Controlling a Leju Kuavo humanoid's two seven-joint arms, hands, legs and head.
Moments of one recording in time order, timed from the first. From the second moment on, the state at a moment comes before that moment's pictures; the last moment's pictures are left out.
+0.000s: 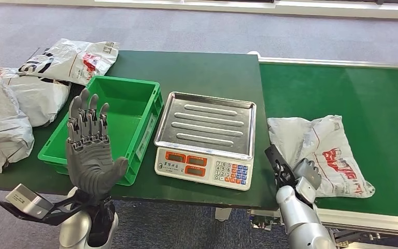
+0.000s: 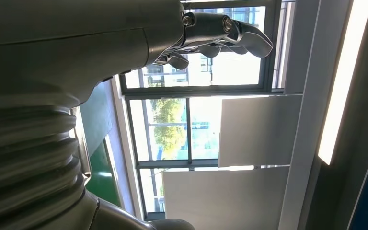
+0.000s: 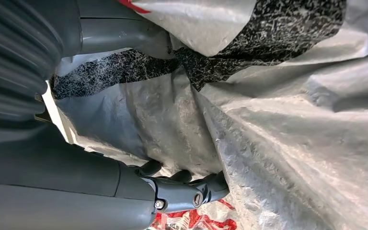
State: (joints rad) left arm -0.01 -0.21 -0.15 -1.80 -0.01 -0.23 -0.66; right arm -0.52 0.14 -0.39 -0.52 1.49 -0.36 0.31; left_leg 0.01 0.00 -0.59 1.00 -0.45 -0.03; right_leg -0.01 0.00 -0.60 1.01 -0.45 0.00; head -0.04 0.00
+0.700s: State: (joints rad) left arm -0.01 -0.21 -0.15 -1.77 -0.02 -0.24 -0.67; right arm -0.56 0.16 -0.39 -0.47 1.47 -0.18 0.25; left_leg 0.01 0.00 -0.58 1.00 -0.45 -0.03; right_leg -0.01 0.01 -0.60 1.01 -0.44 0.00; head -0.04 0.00
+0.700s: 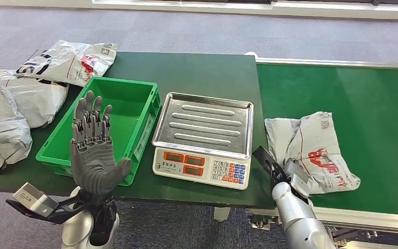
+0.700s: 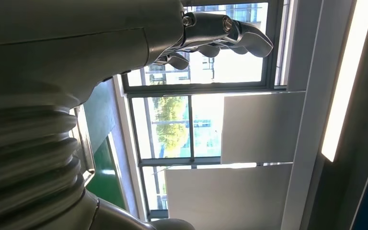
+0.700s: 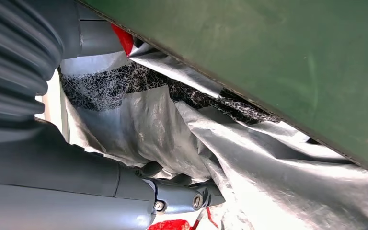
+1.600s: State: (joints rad) left arm 0.00 -0.21 -0.13 -1.80 -0.02 -0.20 -0.67; right arm -0.53 0.17 -0.32 -0.54 1.40 -0.38 0.16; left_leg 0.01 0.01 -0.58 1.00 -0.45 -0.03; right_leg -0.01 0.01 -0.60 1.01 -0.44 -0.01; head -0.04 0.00
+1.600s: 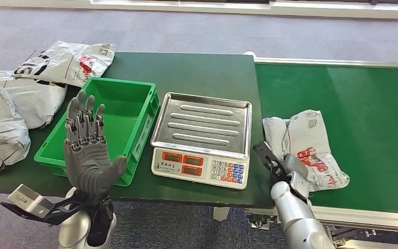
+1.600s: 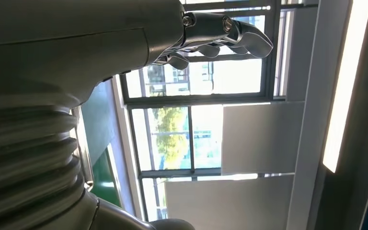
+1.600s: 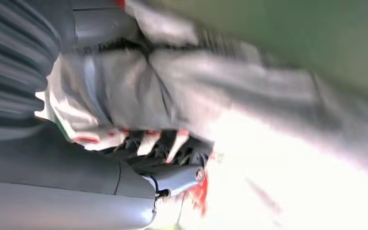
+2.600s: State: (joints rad) left arm 0.00 -0.21 -0.13 -1.83 -0.02 -0.17 -0.67; right arm -0.39 0.22 -0.15 -0.93 1.31 -0.50 0.13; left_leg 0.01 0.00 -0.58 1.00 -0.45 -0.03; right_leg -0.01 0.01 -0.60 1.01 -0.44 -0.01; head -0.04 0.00
